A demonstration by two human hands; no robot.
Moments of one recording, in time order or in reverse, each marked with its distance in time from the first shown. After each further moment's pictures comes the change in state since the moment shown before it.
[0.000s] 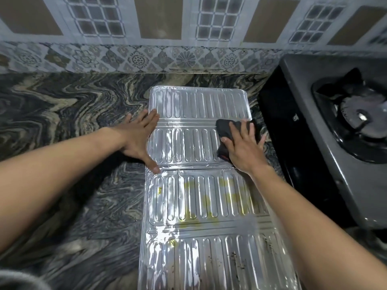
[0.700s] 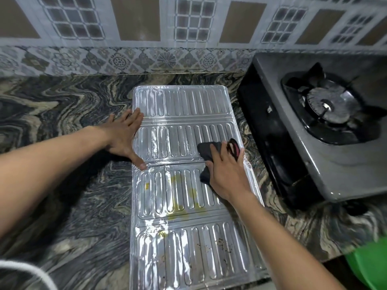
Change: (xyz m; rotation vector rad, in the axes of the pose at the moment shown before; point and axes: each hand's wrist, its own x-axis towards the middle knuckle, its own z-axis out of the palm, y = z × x) left_hand -0.006 0.003 -0.001 -0.016 0.018 -0.001; right_hand -0.089 -0.019 0.020 -0.100 0.049 -0.052
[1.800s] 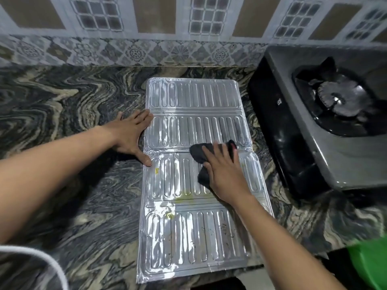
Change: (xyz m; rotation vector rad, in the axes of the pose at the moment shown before) left_hand -0.022 -0.006 0.031 0.031 0.061 0.031; right_hand -0.029 -0.015 0.024 0.012 0.080 -0.205
